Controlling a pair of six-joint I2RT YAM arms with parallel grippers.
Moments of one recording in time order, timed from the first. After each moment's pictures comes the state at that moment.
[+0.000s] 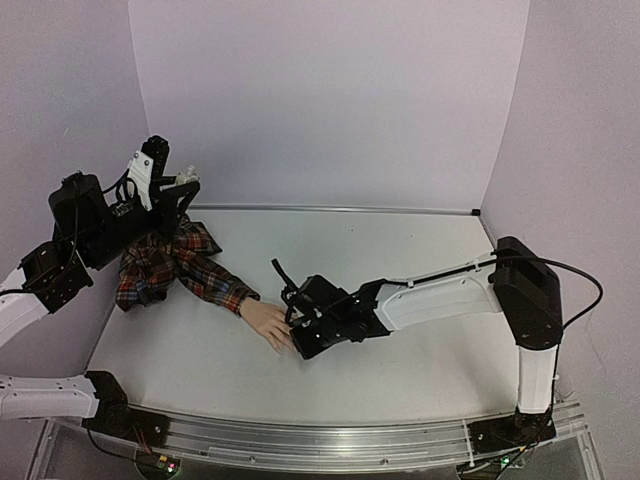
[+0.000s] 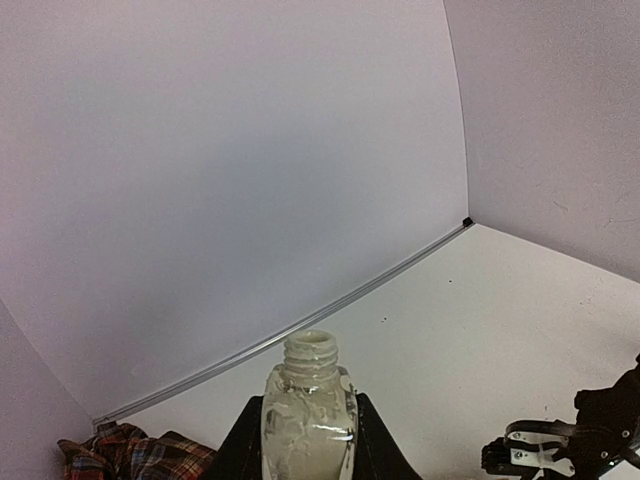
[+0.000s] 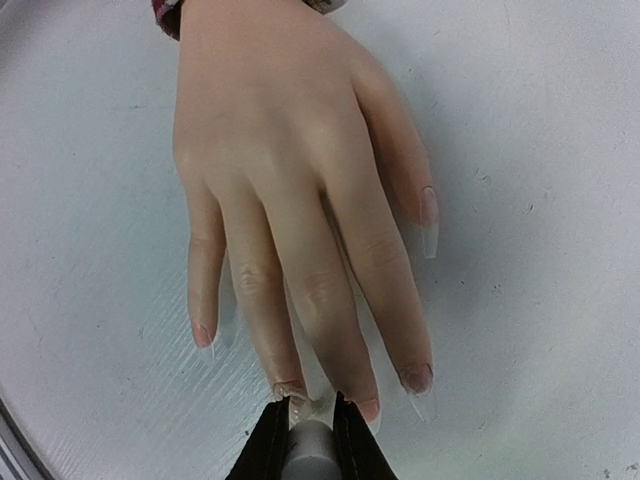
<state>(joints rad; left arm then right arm) -0.73 0.82 0.92 -0.08 -0.15 0.21 1.14 2.02 1.34 -0.27 0.12 0.42</state>
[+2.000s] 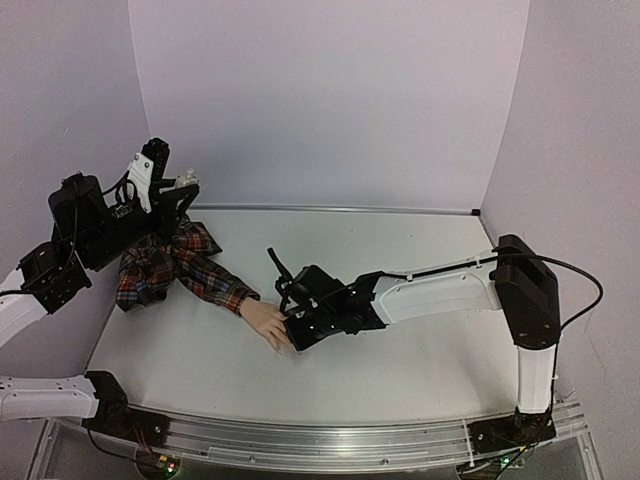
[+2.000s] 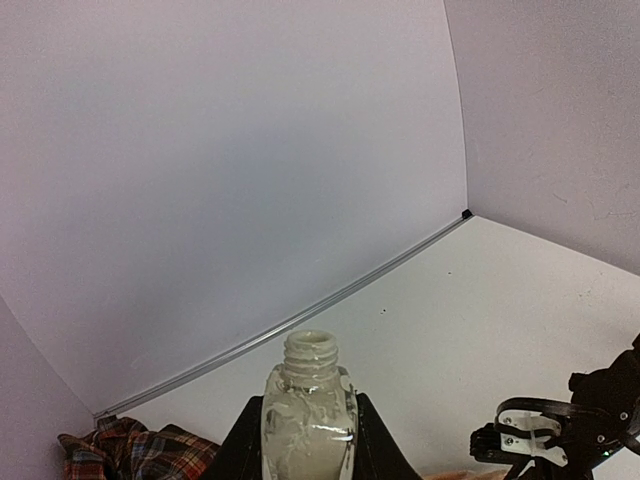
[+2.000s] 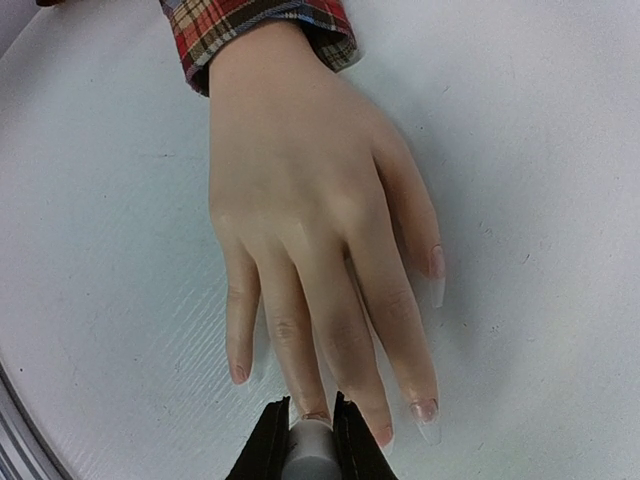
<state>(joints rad) -0.73 0.81 0.92 -0.11 -0.15 0.21 1.13 2.04 1.41 -0.29 0.11 0.42</state>
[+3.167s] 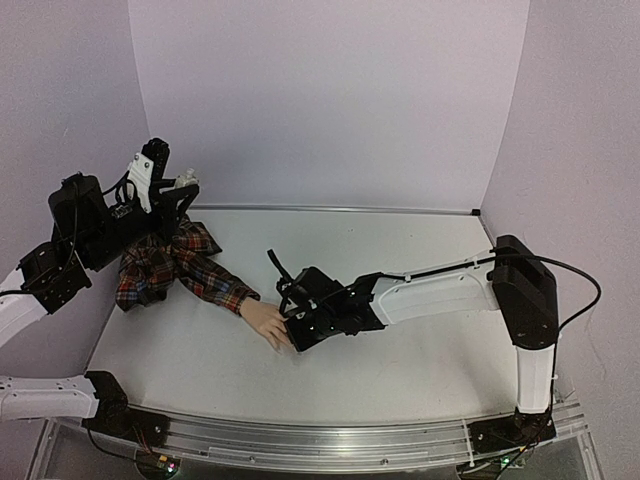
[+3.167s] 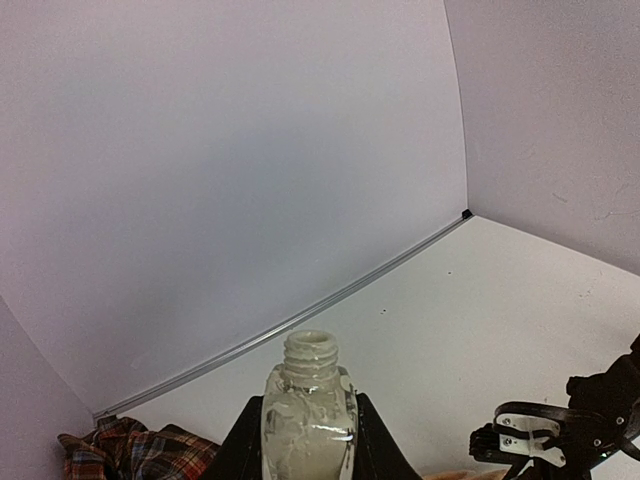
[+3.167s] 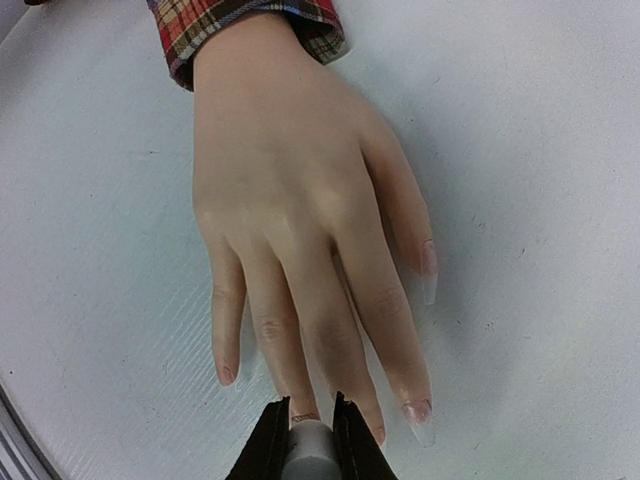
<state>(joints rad) -0.73 0.81 0.92 -0.11 -0.15 0.21 1.13 2.05 1.41 -0.30 0.13 0.42</state>
